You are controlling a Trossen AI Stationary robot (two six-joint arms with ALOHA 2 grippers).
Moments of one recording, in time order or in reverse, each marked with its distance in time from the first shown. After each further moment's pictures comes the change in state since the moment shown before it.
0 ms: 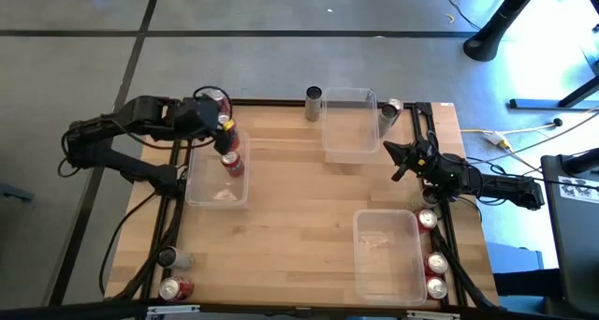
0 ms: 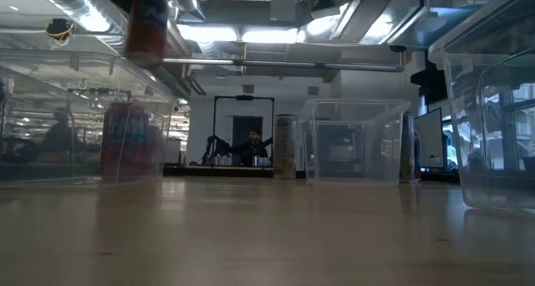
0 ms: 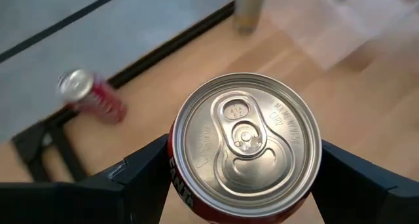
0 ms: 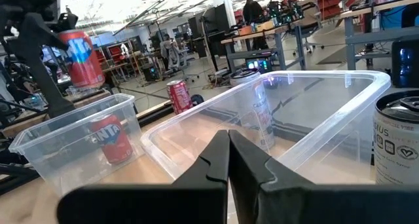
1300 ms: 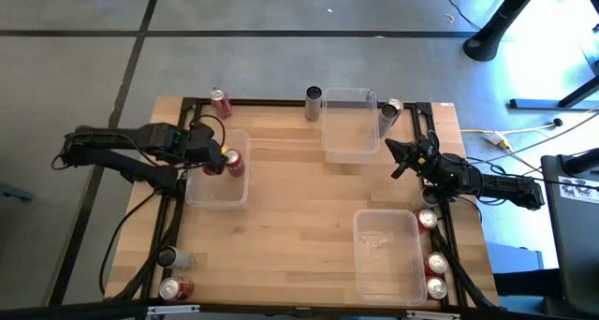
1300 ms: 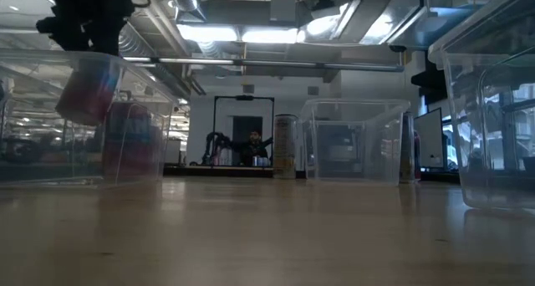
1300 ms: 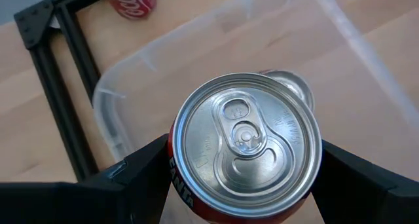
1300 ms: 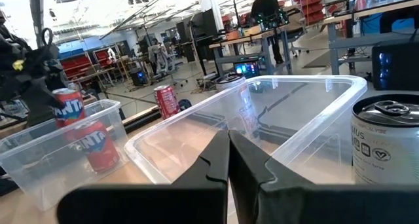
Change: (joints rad) left arm -0.117 -0.135 -0.435 -0.019 -0.005 -0.378; right arm 0.000 0.000 0.000 0.002 0.059 -0.001
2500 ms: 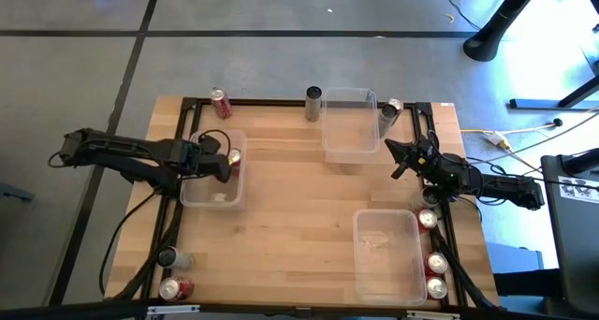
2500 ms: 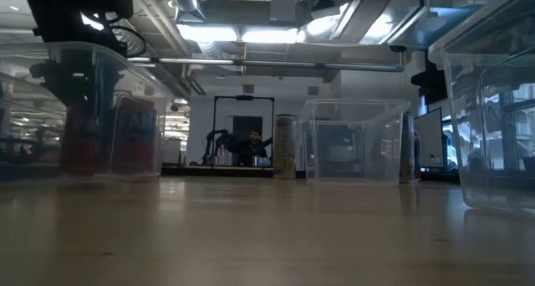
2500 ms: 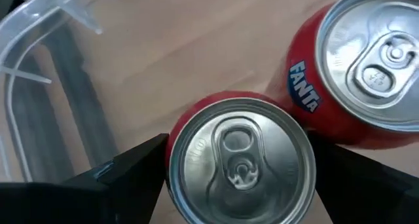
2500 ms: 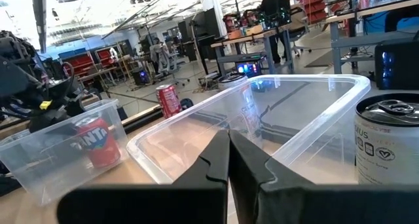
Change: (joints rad) left arm 0.001 -0.001 -0.317 0.251 -0.023 0.006; right arm 0.000 0.000 0.000 0.000 -0.008 0.001
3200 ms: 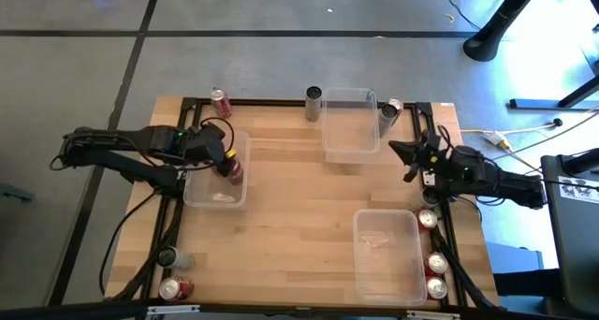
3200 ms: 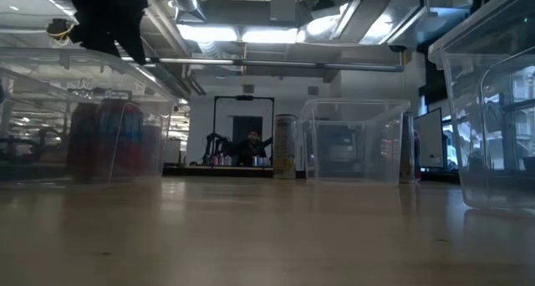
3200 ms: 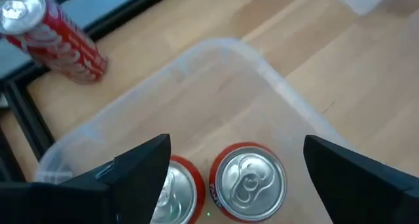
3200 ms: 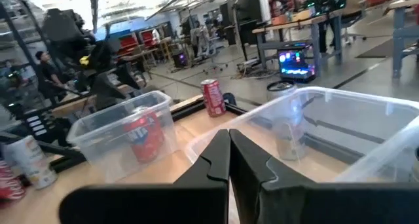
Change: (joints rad) left arm 0.000 -0.028 0.264 0.015 -0.015 0.261; right arm 0.000 0.045 0.232 -0.196 -0.201 -0.004
